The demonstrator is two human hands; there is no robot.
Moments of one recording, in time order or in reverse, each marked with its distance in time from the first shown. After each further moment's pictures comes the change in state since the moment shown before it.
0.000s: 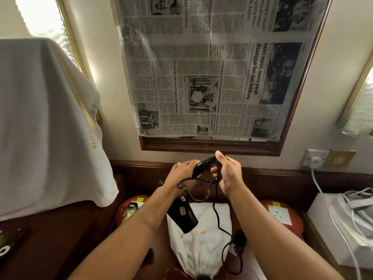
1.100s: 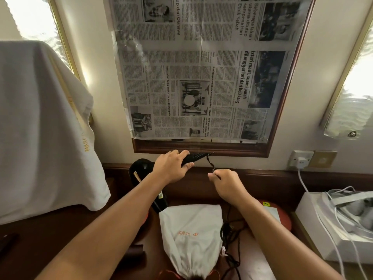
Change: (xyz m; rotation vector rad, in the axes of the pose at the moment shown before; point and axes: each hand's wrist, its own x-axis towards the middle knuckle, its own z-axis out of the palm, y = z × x) left_hand 0.012 0.004 -0.035 0.286 0.171 0.026; right_hand -0.028 -0.009 -0.040 -1.211 -0.216 -0.380
